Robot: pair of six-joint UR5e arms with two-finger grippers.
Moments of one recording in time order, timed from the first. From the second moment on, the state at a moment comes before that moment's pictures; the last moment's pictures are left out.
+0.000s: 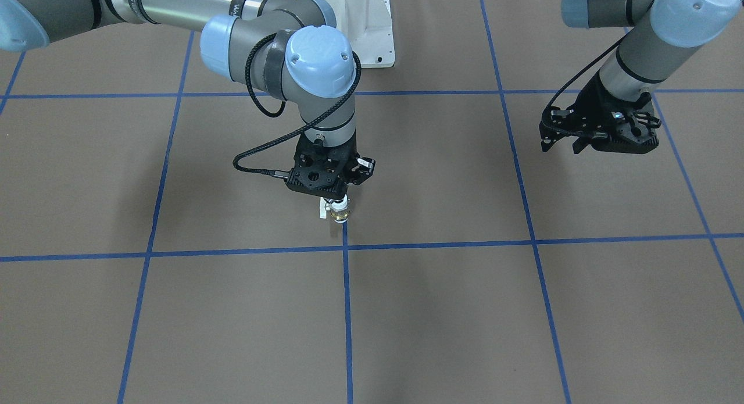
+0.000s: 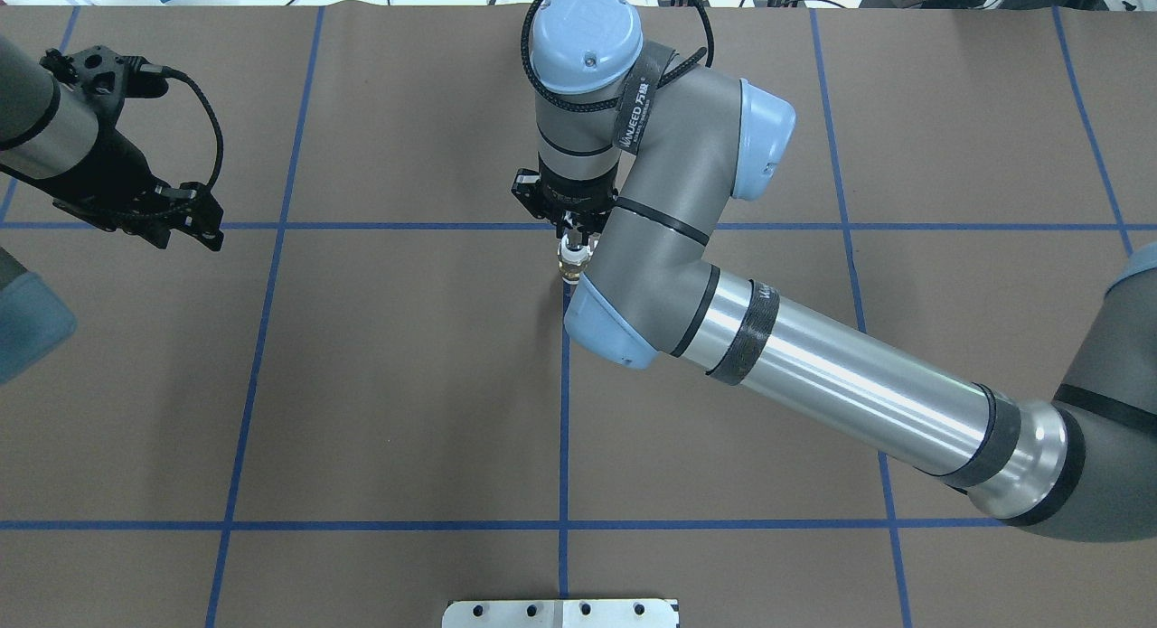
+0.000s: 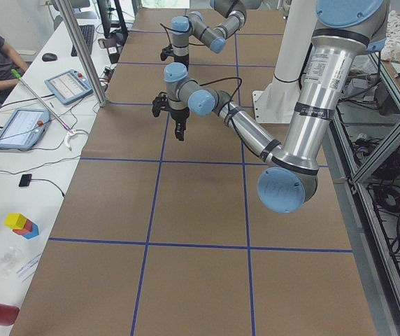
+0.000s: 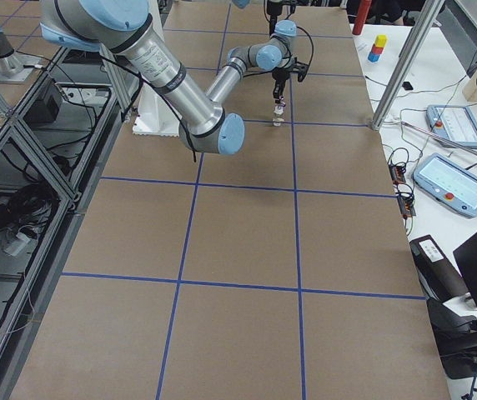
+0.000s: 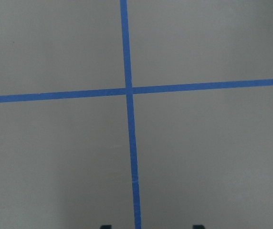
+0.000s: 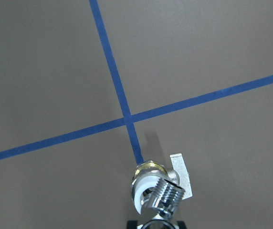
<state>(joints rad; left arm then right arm) -0.97 -1.84 -1.97 -1.49 -2.23 -0.74 0.64 -0.61 1.43 -1.68 1.99 1.38</state>
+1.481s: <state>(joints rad) -0.97 -1.84 -1.97 -1.49 -2.23 -0.75 0.64 -0.61 1.41 -1.67 1.99 1.38</state>
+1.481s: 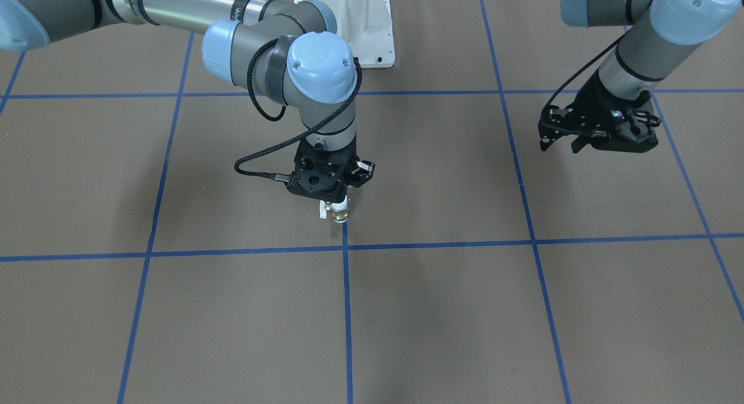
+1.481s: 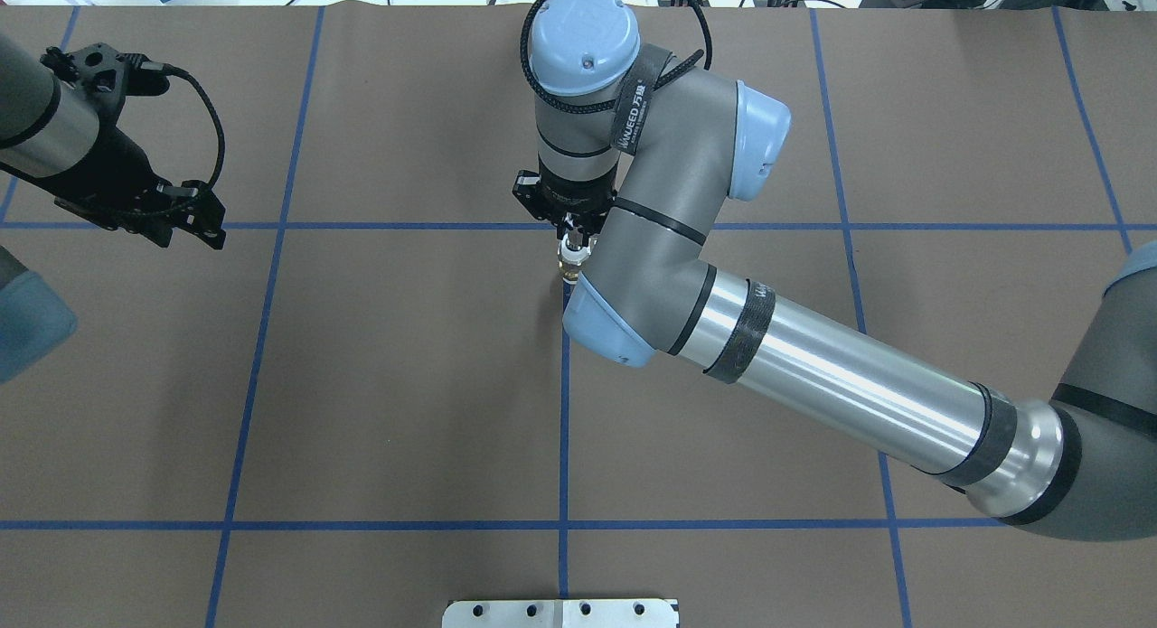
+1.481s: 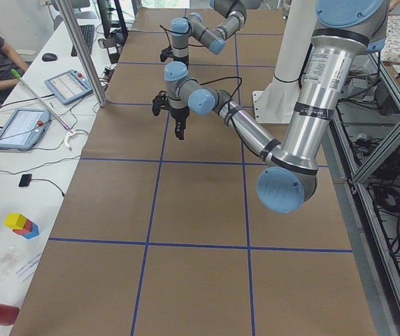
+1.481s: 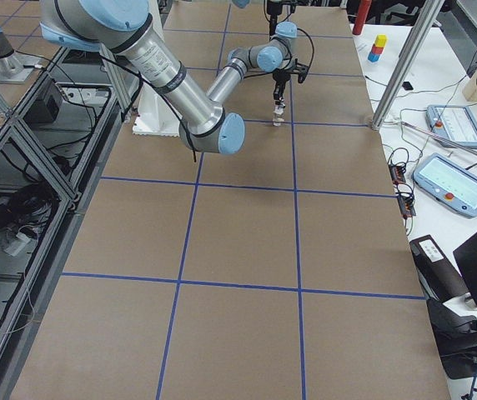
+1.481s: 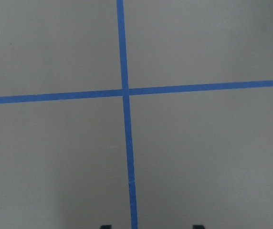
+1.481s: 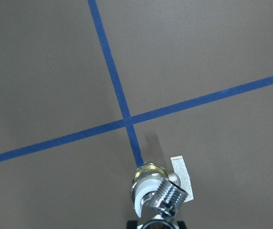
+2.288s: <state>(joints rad) -0.97 -1.84 -1.98 -1.49 -2.23 -0.75 0.64 -0.61 1.40 -1.67 1.99 1.38</state>
